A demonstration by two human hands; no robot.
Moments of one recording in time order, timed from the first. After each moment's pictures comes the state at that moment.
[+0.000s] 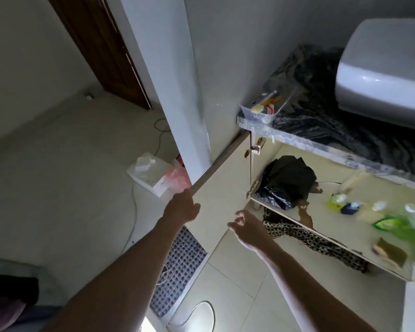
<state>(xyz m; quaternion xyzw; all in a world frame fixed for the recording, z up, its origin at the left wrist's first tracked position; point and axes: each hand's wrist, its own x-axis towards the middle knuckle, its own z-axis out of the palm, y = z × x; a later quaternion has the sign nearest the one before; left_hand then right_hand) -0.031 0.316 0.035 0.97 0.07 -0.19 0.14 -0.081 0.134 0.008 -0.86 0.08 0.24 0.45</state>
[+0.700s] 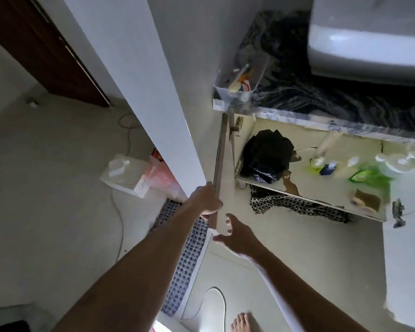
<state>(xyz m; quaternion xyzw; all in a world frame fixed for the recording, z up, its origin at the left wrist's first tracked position) 0.004 0.266 0.008 0.92 -0.04 -0.34 0.18 -0.106 0.174 -0.030 -0.83 0.13 0.27 0.46</state>
